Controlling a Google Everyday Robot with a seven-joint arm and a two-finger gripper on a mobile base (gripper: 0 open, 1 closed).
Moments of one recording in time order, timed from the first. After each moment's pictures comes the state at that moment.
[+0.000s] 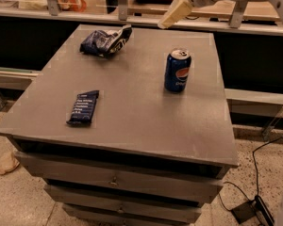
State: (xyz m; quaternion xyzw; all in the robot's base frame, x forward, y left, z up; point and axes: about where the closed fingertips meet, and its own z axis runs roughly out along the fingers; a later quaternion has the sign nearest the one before) arm 0.763 -0.098 1.031 -0.58 0.58 -0.03 0.57
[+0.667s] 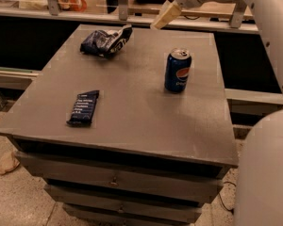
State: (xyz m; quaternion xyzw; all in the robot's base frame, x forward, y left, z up) arm 0.799 -0.074 1.011 -0.61 0.55 -0.01 0.57
